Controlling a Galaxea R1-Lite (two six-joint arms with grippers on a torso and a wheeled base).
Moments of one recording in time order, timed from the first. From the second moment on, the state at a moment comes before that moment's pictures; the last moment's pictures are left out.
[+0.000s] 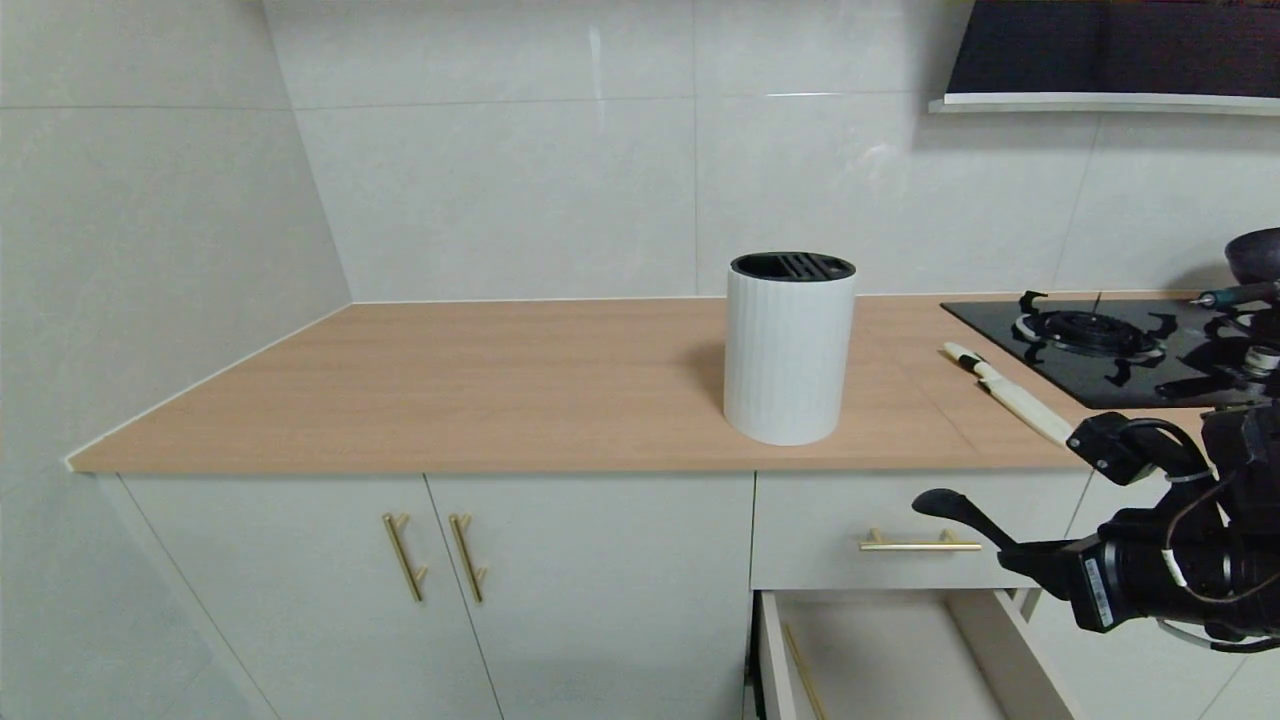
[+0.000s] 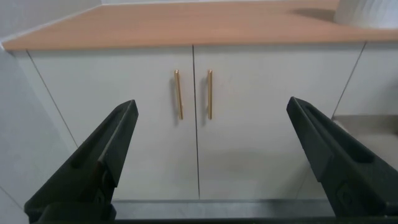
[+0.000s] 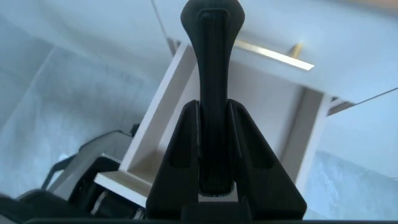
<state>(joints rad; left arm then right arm) 0.00 0.00 0.00 0.00 -0.01 0.00 0.20 1.46 -0.54 -0.25 0.19 -0.07</state>
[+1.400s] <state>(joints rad) 0.00 0.00 0.00 0.00 -0.01 0.00 0.21 1.59 -0.53 -0.26 0.19 -0.07</state>
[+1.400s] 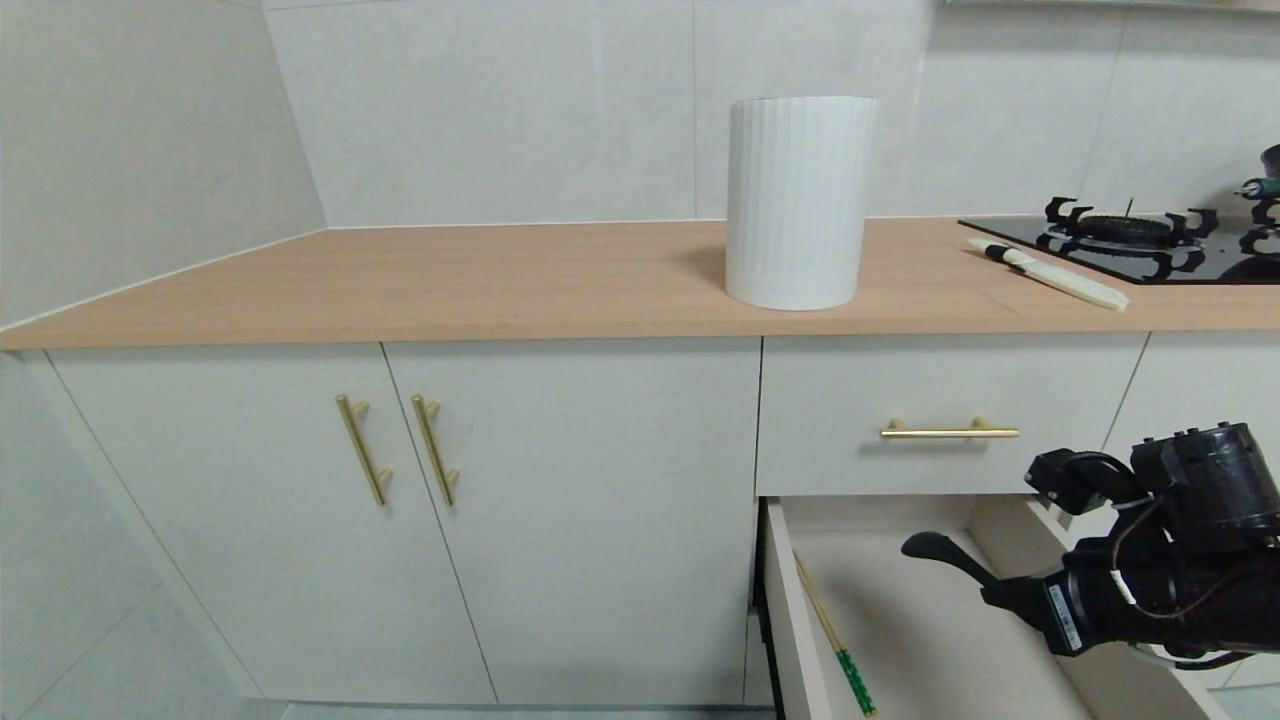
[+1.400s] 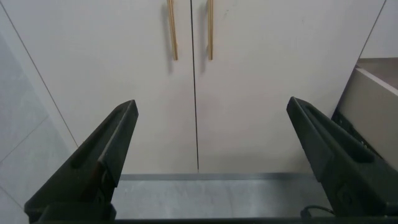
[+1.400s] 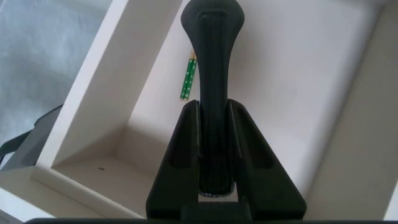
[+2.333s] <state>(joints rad) 0.00 0.00 0.00 0.00 -0.01 0.00 0.21 1.98 -0.67 -0.26 0.10 0.08</state>
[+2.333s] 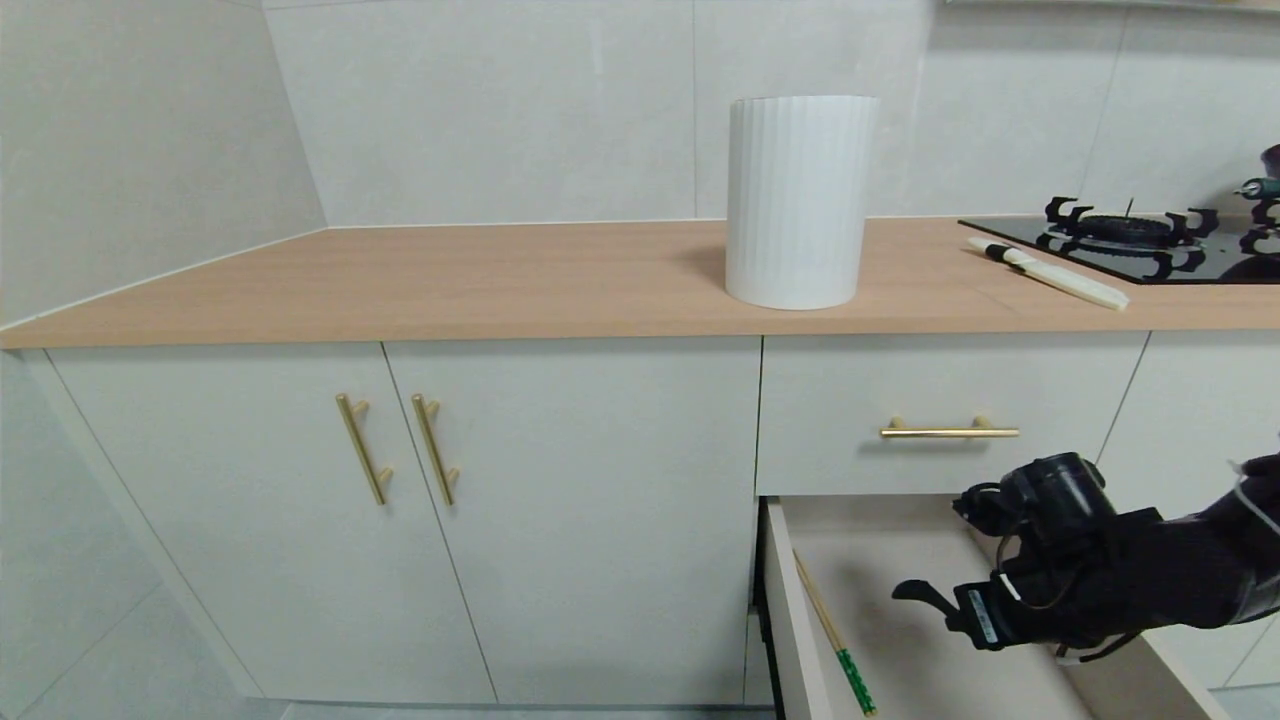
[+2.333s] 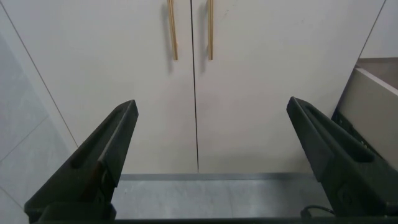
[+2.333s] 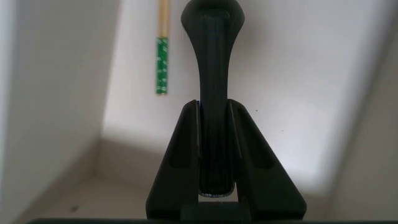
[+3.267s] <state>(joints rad) 0.00 0.00 0.00 0.00 -0.01 0.00 0.20 2.28 -0.79 -0.26 -0.04 0.08</state>
